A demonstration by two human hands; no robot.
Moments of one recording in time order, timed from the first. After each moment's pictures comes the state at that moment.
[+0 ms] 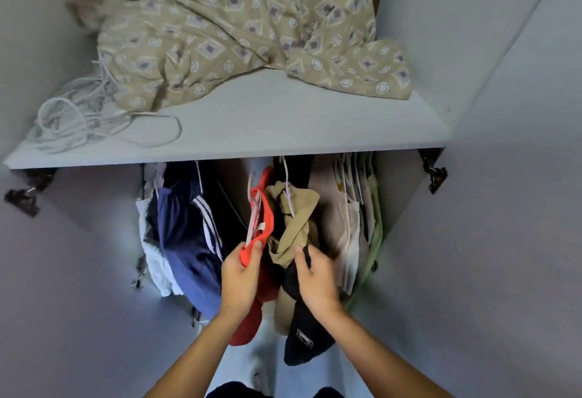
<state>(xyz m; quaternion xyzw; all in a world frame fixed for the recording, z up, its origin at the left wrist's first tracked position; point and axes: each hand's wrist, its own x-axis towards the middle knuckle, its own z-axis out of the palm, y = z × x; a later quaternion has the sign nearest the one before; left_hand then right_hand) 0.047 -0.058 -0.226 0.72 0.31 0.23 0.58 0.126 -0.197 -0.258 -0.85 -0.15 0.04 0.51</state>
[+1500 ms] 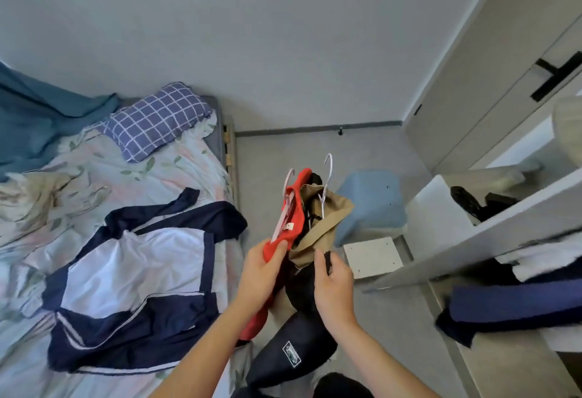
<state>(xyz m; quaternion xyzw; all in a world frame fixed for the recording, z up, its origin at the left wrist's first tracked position) -0.763 -0.204 -0.245 0.33 0.66 0.52 0.44 -0.617 -0.180 -0.233 -0.59 -0.55 0.46 0.37</state>
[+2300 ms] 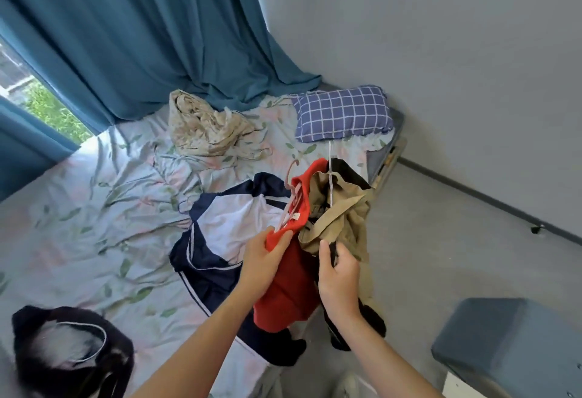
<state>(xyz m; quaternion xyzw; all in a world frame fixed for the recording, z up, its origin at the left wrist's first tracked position) -0.959 -0.228 -0.276 0.06 0.80 0.58 0.18 -0.861 -0.103 -0.271 -0.32 -0.73 0.58 0.21</state>
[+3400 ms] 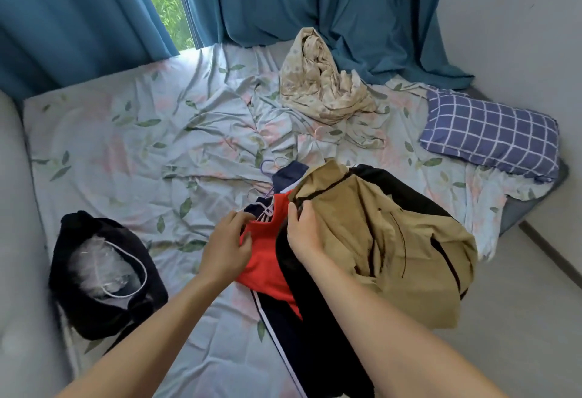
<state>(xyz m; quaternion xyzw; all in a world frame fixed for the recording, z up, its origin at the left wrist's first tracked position) -1.122 -0.527 -0.488 -0.01 0.93 0.36 0.05 -1.164 -0.351 -0.503 -0.19 -0.84 0.51 -0.07</state>
